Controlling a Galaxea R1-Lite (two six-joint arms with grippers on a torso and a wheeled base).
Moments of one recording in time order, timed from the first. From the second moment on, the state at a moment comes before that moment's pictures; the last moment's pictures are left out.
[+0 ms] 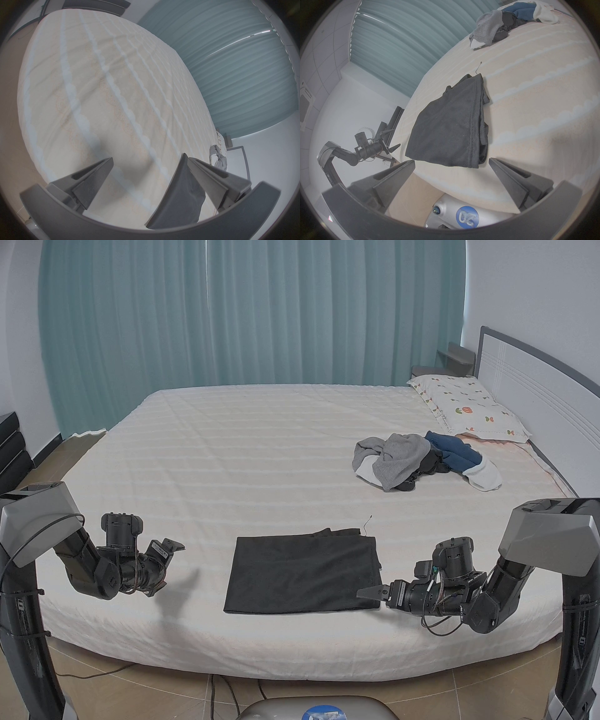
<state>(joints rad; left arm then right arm) 0.00 2.25 -0.82 -0.74 -0.14 -1.03 0.36 2.33 -0.71 -1.02 0.40 0.62</state>
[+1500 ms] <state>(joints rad) 0.00 2.26 -0.83 -0.74 -0.14 -1.03 0.31 2.36 -0.73 -0.92 0.35 0.44</state>
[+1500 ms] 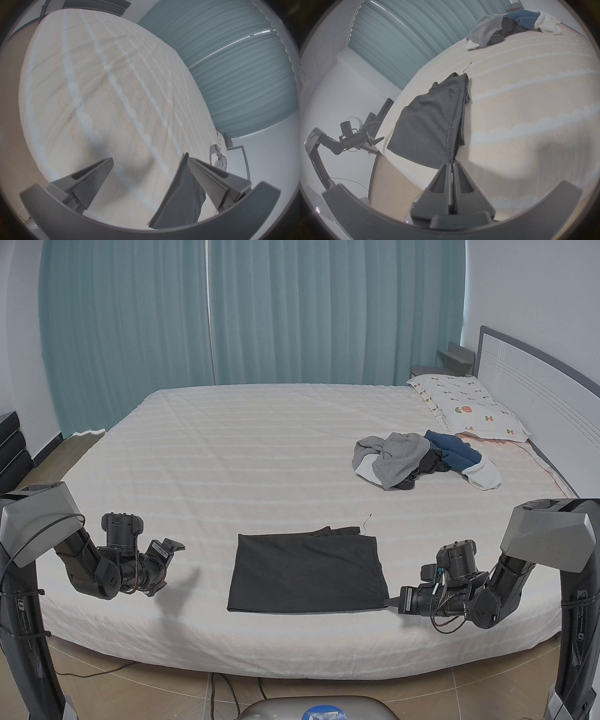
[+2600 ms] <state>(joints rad) 0.00 2.26 -0.82 -0.74 -0.13 -1.00 0.30 2.55 -1.16 -0.94 0.23 0.76</state>
